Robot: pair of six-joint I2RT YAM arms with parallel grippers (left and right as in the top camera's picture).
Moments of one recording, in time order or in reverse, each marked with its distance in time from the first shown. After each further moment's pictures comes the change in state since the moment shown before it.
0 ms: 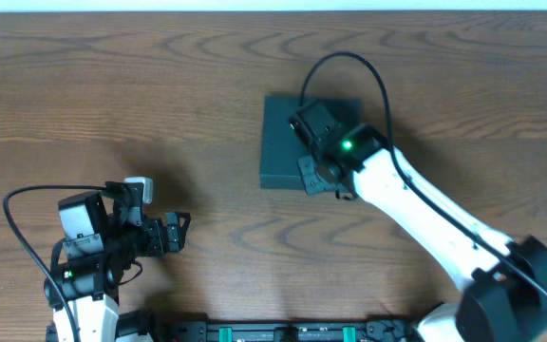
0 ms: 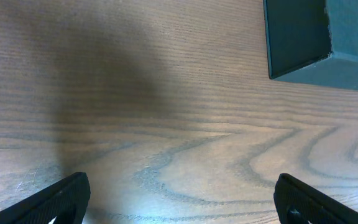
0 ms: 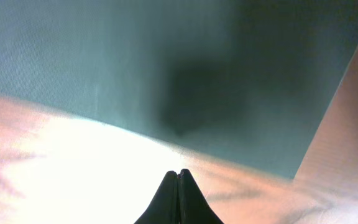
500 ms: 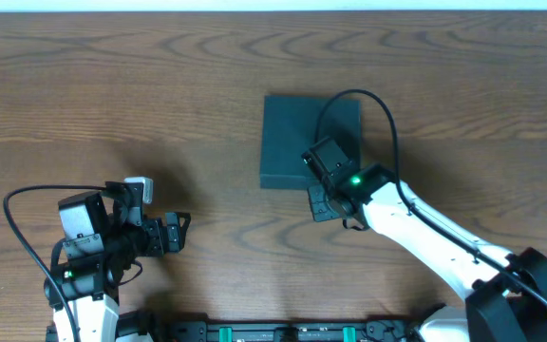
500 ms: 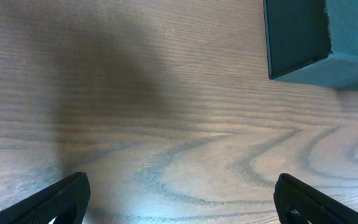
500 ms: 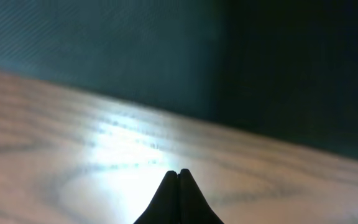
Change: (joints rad) left arm 0.000 0.000 0.000 0.000 0.000 0.000; right arm -0.009 -0.072 -0.316 0.257 -0.035 0.076
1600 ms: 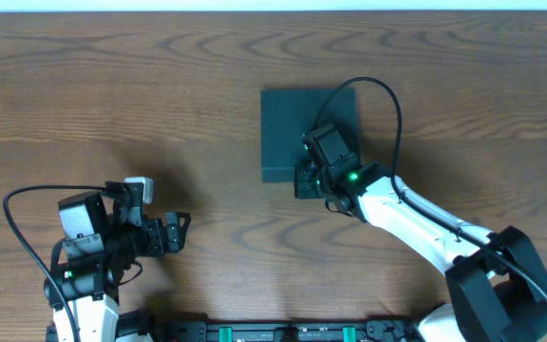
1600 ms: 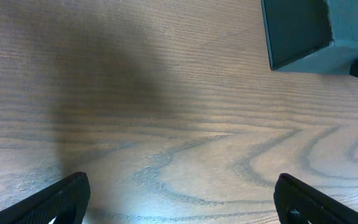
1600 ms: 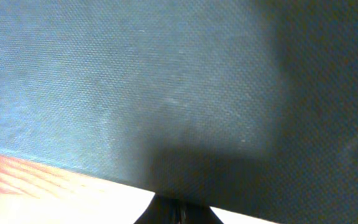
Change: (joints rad) left arm 0.000 0.000 0.000 0.000 0.000 0.000; right arm -0.034 0.082 -0.020 0.352 -0.154 0.119
